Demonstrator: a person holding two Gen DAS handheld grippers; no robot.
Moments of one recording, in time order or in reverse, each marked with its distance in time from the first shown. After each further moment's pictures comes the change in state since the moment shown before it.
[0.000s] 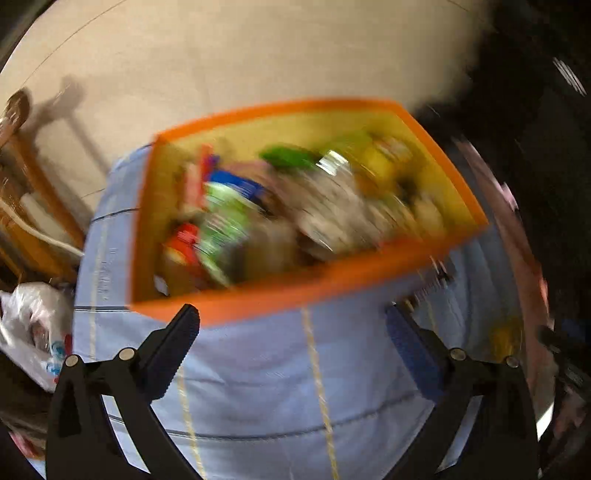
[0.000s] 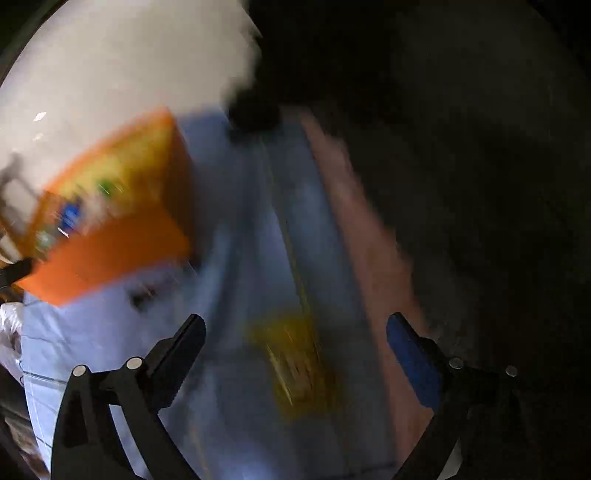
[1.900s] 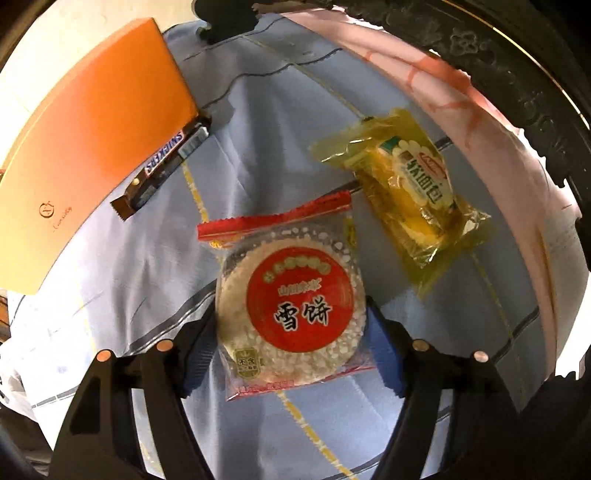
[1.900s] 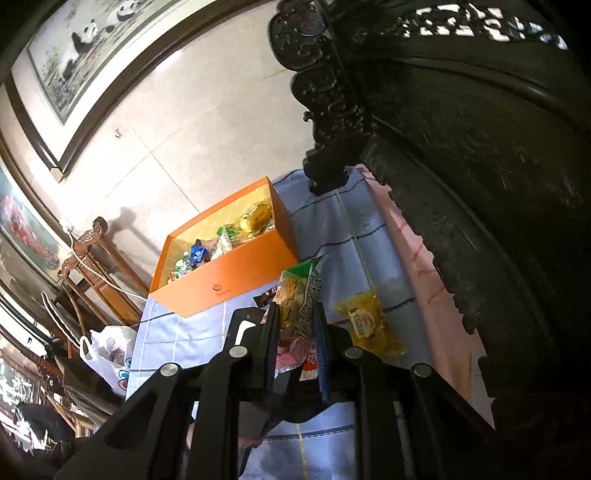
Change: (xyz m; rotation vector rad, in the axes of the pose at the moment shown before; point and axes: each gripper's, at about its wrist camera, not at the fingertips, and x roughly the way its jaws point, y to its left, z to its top) left arm 0.030 -0.208 -0.131 0.327 0.155 -0.069; right arm -0.181 -0.033 -0.054 0.031 -0.269 0.407
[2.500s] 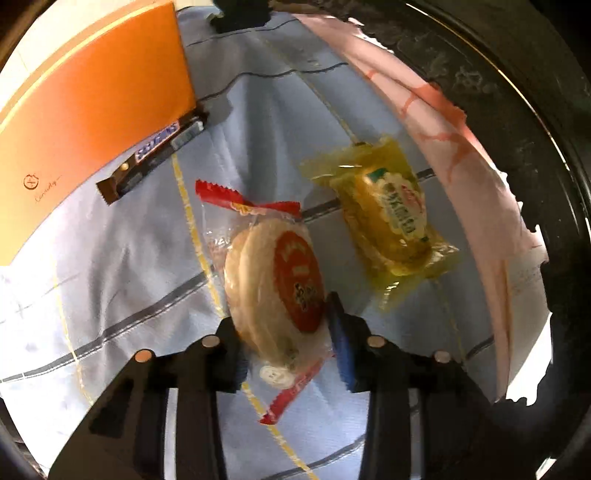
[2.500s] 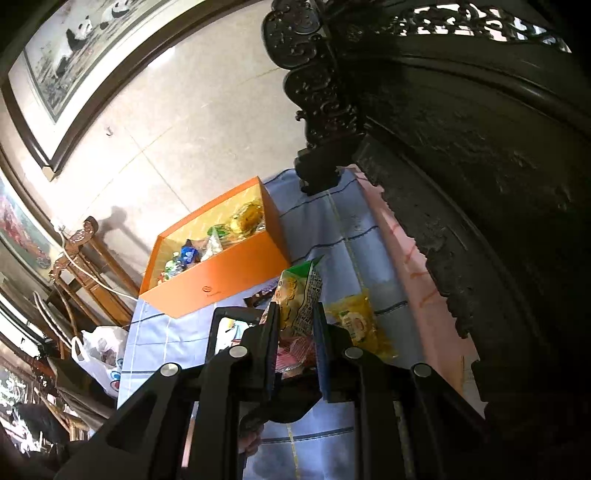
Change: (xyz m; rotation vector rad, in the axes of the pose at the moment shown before) left arm 0.017 0.024 0.019 -0.143 0.019 -0.132; right arm 0.006 -0.005 0.003 0.002 0.010 -0.024
